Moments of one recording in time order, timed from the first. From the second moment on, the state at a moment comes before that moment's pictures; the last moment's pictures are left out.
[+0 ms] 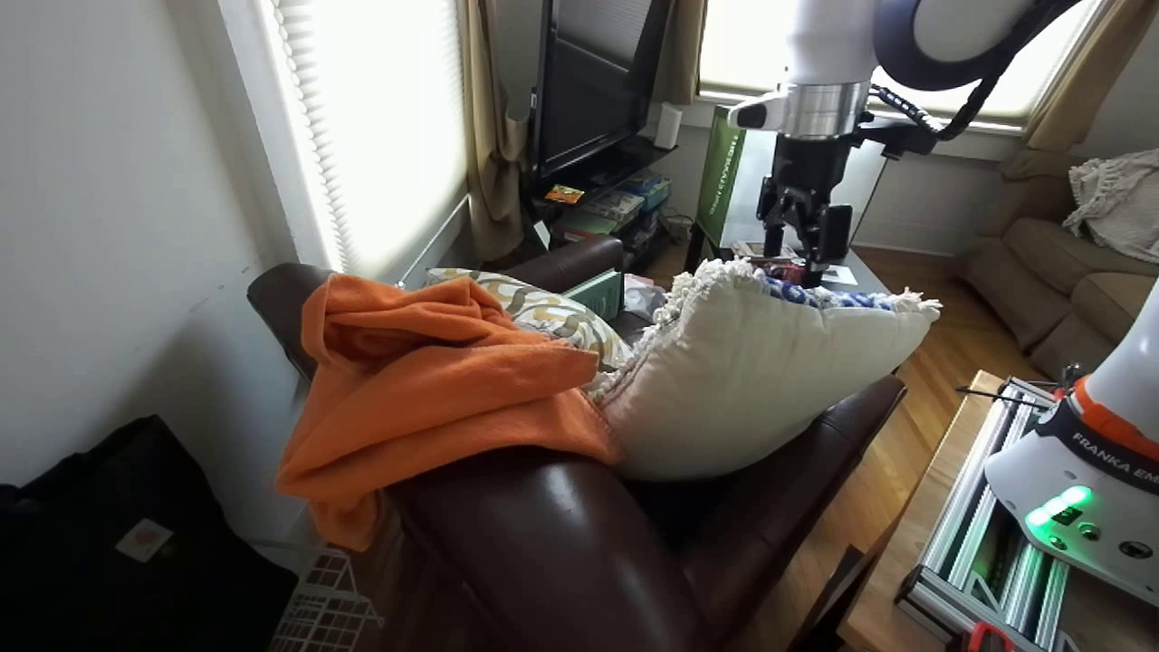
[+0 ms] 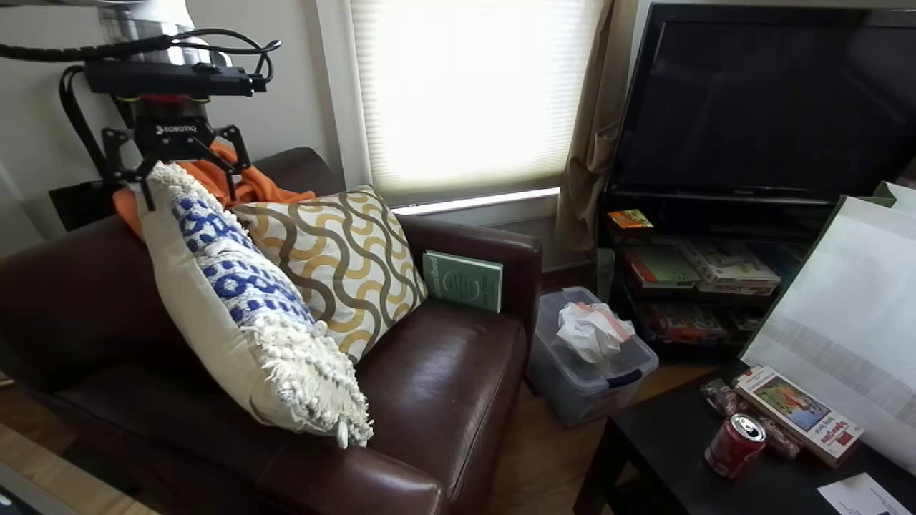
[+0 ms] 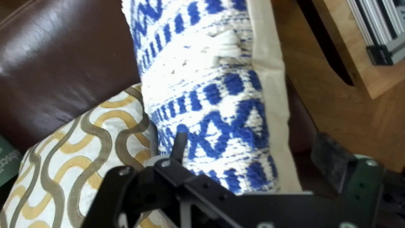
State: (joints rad) arm 0.34 -0.30 0.00 -2.54 -0.02 2.10 -0.66
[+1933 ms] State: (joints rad) arm 0.31 -0.05 0.24 -2.42 -0.05 2.11 -0.37
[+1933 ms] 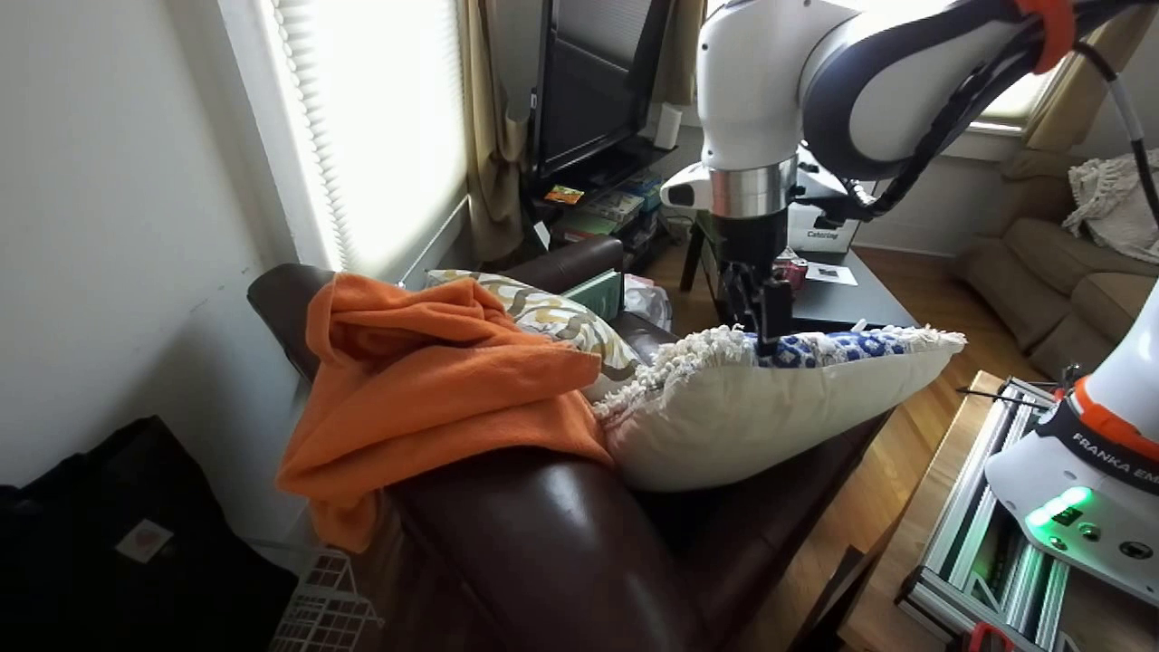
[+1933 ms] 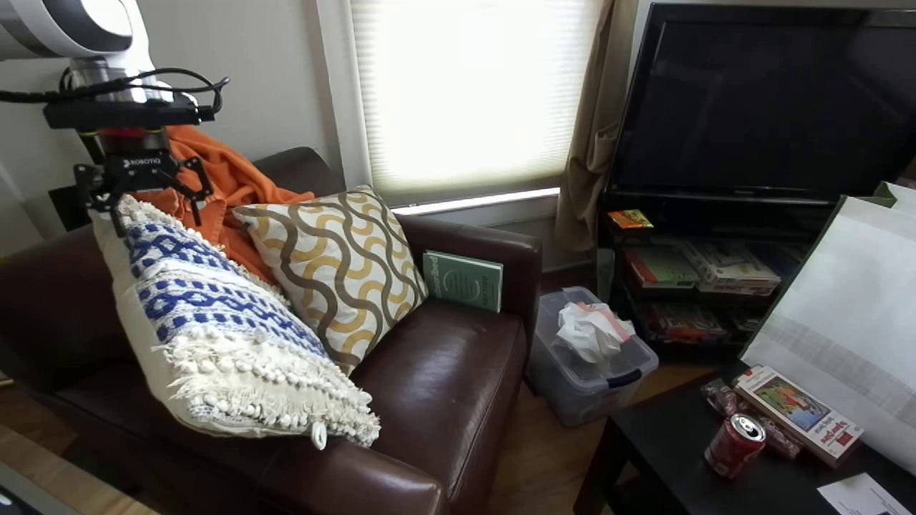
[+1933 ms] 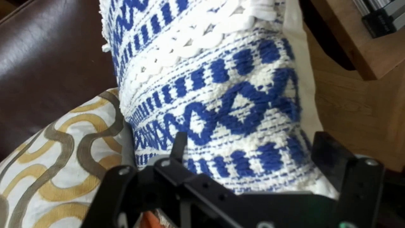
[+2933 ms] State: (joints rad) arm 0.26 0.17 0.22 -2.31 -0.17 2.20 -0.25
